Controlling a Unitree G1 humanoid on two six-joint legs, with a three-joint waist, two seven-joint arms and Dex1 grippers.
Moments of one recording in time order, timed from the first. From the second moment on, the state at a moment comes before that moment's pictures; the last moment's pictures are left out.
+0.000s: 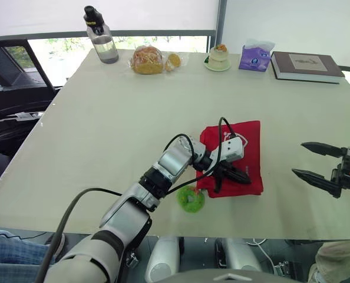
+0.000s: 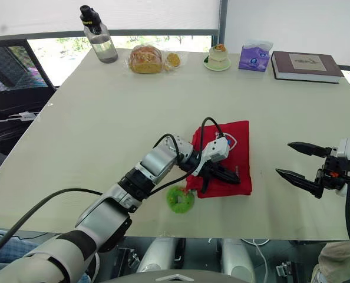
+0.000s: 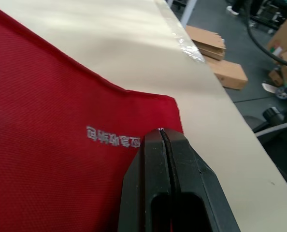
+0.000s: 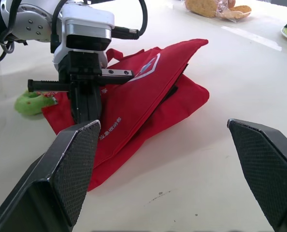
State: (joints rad) left arm -0.80 0.18 -0.56 0.34 -0.20 0.48 -1.29; right arm 0.06 -0.82 -0.44 -0.14 0.66 0.26 1.25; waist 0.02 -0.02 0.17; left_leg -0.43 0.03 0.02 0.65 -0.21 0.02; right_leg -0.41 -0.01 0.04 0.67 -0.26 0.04
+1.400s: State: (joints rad) left arm -0.98 0.18 -0.01 0.93 -0.17 0.00 -0.98; right arm 0.06 -0.81 -0.39 -0.20 0.69 0.37 1.14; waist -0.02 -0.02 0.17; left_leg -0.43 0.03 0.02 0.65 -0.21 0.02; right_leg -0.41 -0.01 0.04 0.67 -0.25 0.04
